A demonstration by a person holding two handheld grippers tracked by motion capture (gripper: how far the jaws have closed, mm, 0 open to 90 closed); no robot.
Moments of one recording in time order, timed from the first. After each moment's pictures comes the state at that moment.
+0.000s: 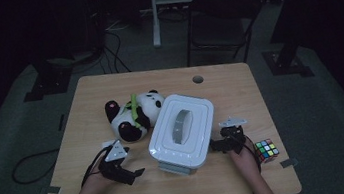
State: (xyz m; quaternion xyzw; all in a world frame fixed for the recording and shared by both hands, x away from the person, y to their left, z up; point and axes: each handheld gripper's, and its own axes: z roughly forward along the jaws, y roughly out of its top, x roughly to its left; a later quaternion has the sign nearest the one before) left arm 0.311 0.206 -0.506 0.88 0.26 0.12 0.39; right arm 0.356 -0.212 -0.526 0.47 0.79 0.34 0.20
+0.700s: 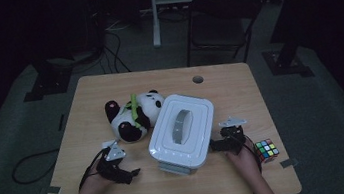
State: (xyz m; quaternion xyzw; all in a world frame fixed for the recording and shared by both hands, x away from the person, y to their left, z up) left arm 0.318 0.215 -0.524 0.88 0.31 0.13 0.35; right arm 0.356 -0.212 -0.526 0.47 0.79 0.34 0.20
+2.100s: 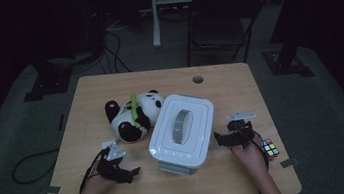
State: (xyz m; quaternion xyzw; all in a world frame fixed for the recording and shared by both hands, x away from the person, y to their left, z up) left arm 0.315 0.213 -0.524 0.87 0.33 0.14 0.34; right arm 0.346 -0.227 -0.481 0.50 0.77 0.33 0.22
